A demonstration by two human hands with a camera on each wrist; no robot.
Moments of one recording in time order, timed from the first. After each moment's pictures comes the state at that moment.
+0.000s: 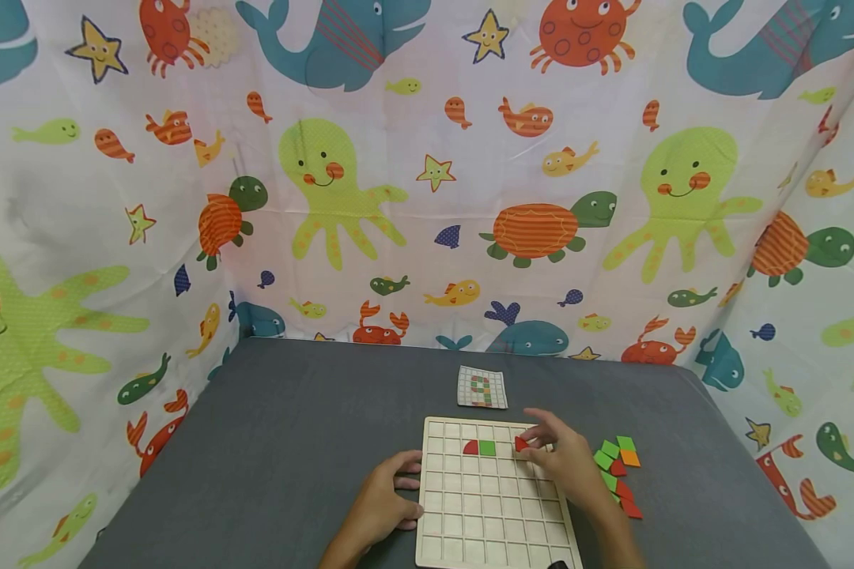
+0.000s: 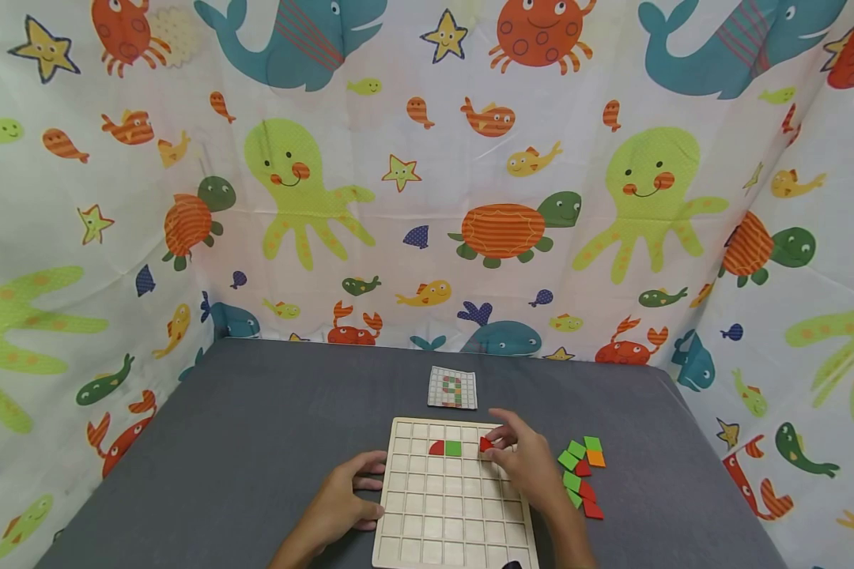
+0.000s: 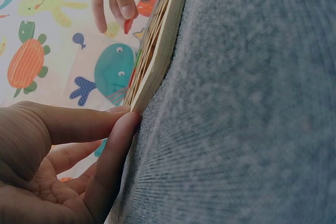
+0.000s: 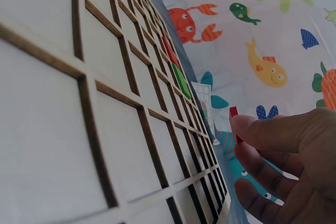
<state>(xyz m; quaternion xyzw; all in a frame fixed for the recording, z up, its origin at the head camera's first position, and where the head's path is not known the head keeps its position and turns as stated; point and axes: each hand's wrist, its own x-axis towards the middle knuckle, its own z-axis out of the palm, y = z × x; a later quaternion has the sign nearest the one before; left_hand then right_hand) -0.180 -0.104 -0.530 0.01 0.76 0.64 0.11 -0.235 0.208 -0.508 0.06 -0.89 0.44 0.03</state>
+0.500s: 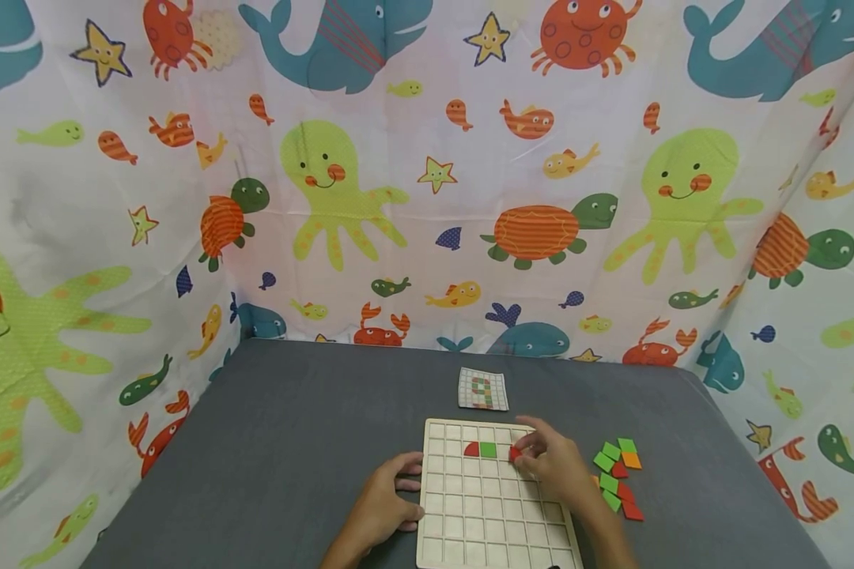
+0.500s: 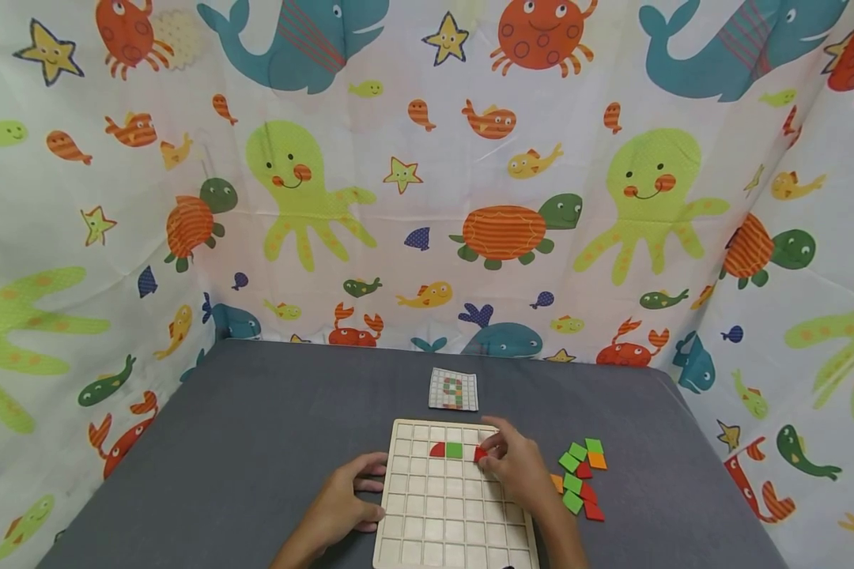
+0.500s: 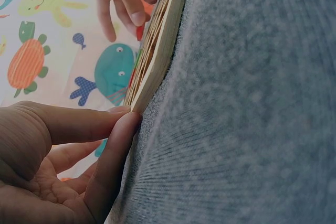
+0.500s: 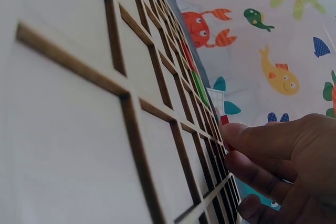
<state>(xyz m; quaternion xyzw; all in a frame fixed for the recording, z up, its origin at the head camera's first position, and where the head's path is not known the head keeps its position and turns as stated) -0.179 -0.103 -0.529 0.01 0.76 0.64 0.11 -0.236 0.196 -0.514 0.04 -0.90 0.43 0.00</state>
